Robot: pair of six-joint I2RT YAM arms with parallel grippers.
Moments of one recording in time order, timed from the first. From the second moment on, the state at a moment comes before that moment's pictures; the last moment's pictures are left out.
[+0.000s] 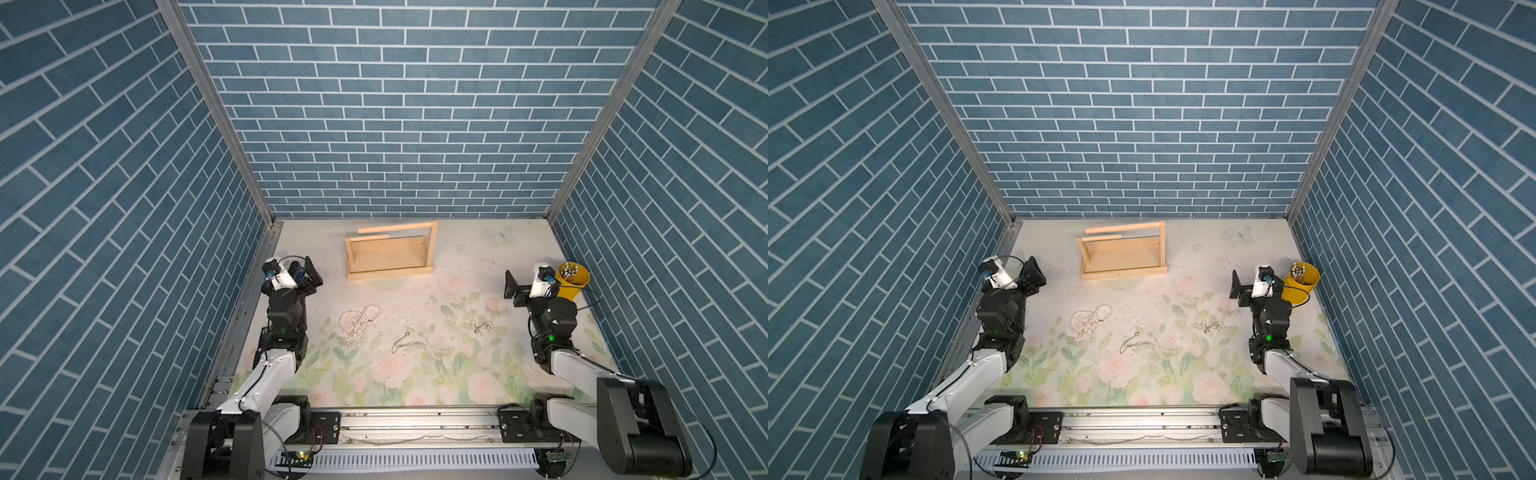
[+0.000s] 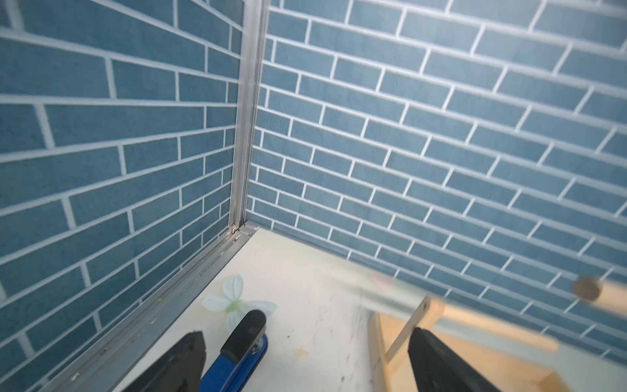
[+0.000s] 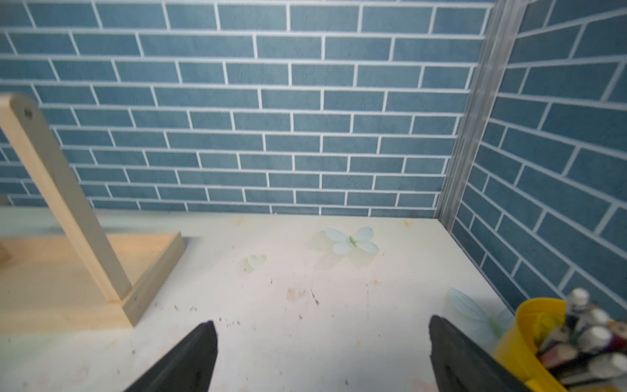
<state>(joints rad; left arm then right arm) -0.03 0.99 0.39 0.58 -0.28 -0.32 0.02 1.10 0.28 0.81 -0.10 0.03</state>
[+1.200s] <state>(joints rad) -1.19 1.40 0.59 0.24 -0.27 -0.60 0.51 1.36 0.56 -0.19 -0.03 0.40</state>
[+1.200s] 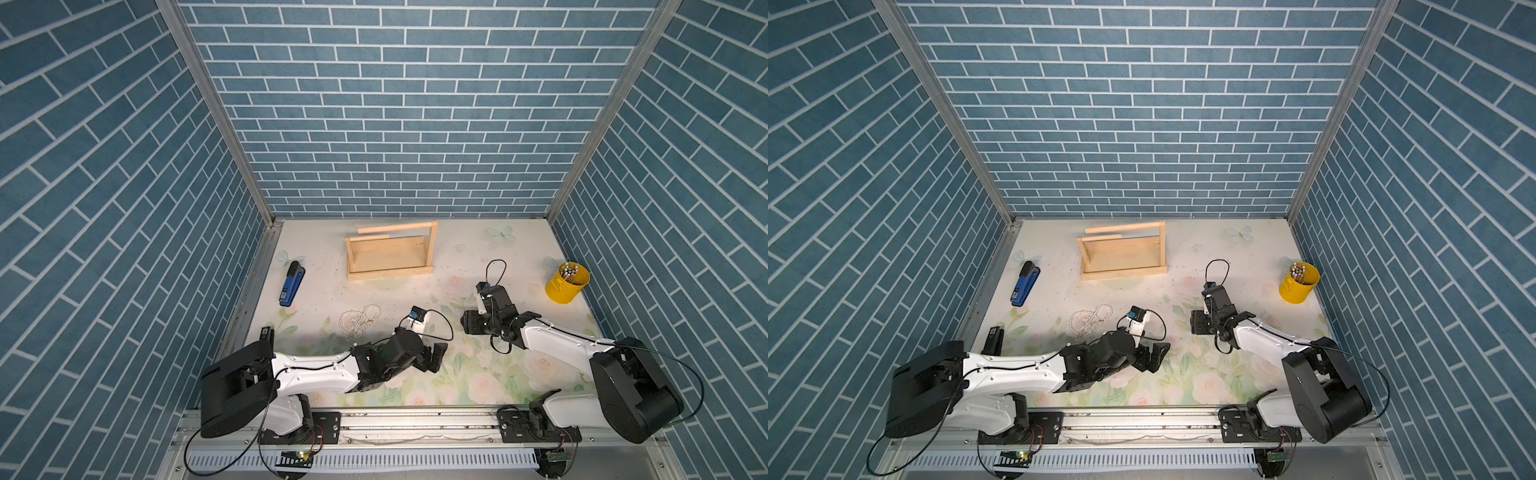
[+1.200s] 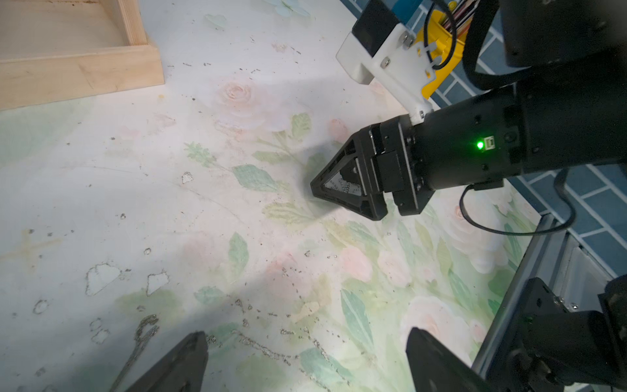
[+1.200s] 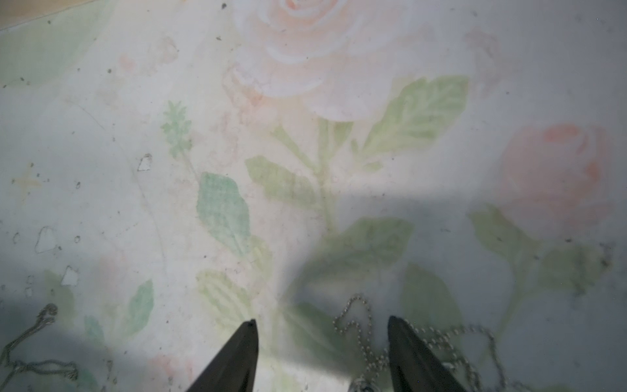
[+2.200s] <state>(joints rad) -1.19 1.36 0.57 0.24 -0.30 -0.66 0.63 1.41 0.63 -0.37 0.11 0.40</state>
